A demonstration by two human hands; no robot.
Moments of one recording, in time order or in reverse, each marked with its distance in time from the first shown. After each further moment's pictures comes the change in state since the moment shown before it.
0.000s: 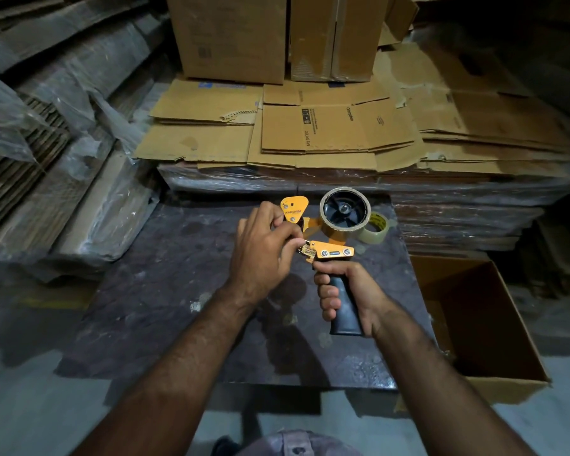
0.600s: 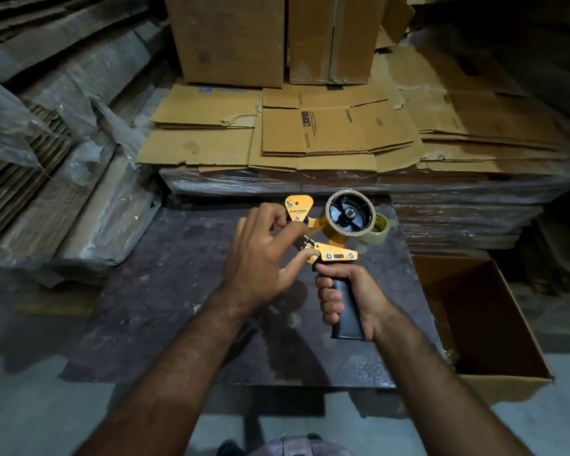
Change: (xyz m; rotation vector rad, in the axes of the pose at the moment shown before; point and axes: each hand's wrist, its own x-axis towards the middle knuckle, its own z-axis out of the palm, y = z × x) left_hand -0.003 0.004 -0.025 0.055 0.041 0.161; right_hand -0.004 0.008 0.006 0.020 -0.048 -0.020
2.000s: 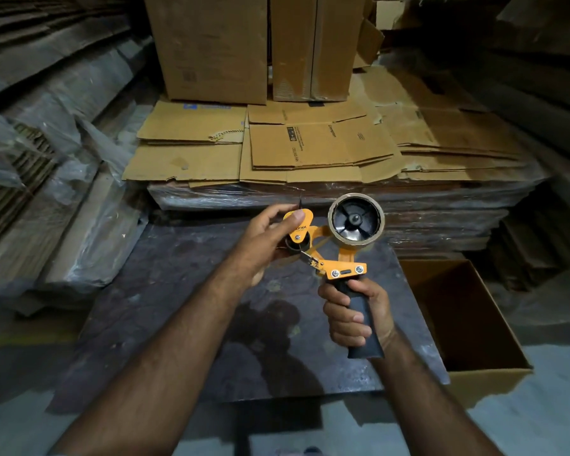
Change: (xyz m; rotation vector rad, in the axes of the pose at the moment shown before) left_hand 0.042 -0.020 0.005 -1.294 -0.327 -0.865; right_hand 0.003 0.027 -0.007 0.259 -0.654 -0.156
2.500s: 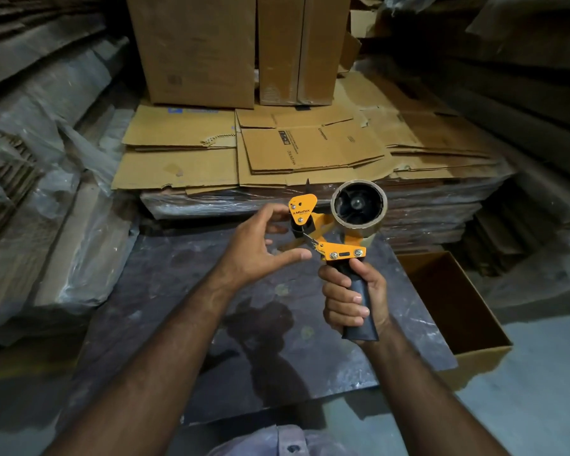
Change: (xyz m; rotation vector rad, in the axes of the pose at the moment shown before) left_hand -0.010 0.012 -0.084 0.685 -0.132 0.413; right_hand 0.064 0.026 0.028 0.017 0.013 -0.196
